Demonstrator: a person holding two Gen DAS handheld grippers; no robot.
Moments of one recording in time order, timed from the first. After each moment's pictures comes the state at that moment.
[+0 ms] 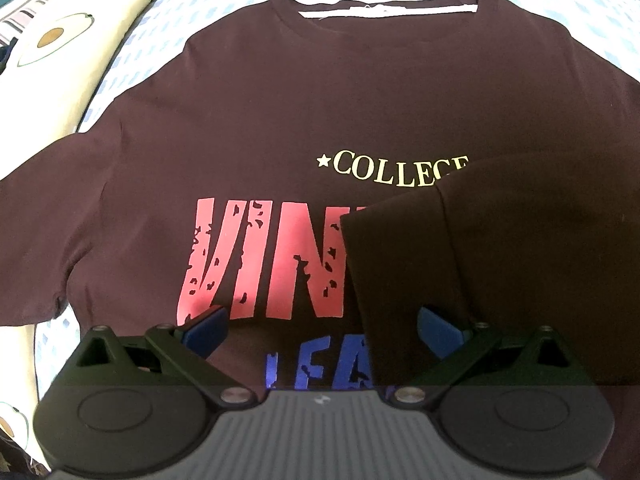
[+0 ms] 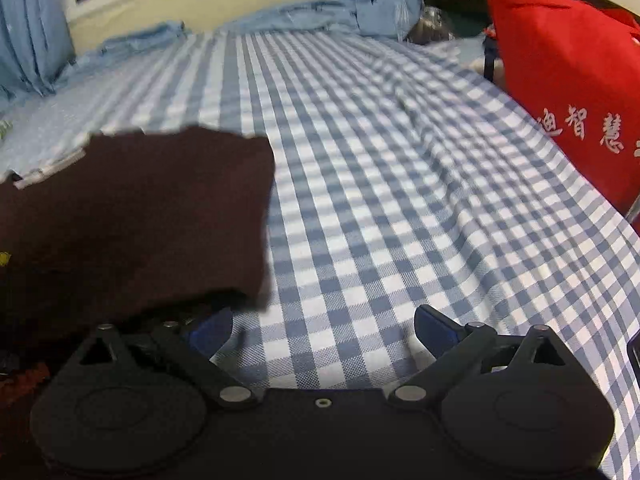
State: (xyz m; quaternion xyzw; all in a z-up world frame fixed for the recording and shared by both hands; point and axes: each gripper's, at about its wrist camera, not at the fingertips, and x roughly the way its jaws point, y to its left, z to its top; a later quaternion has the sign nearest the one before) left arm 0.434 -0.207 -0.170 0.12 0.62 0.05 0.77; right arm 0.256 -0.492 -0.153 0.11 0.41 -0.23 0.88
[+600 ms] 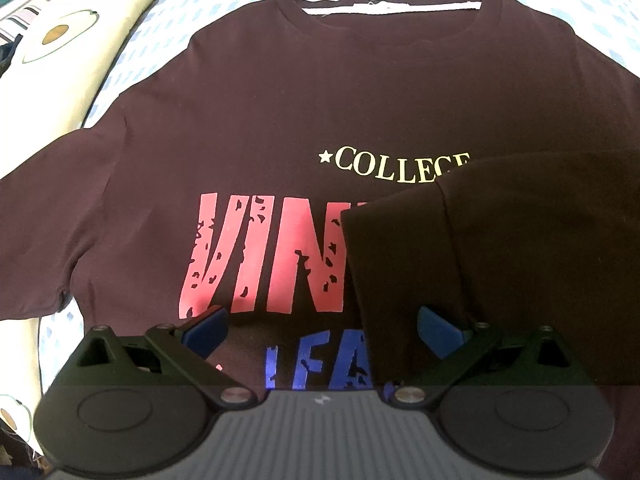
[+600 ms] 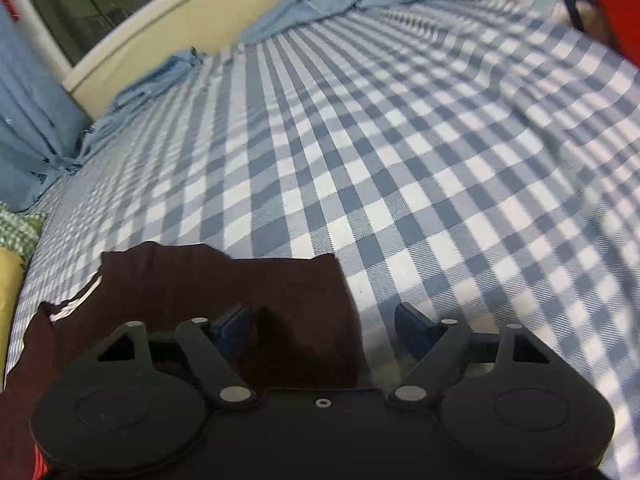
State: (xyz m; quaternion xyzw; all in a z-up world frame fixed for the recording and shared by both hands) left arm 0.434 -0.210 -0.171 0.12 0.62 0.06 0.77; right arm 0.440 -0.579 -0.185 0.27 0.42 -0.14 0.86
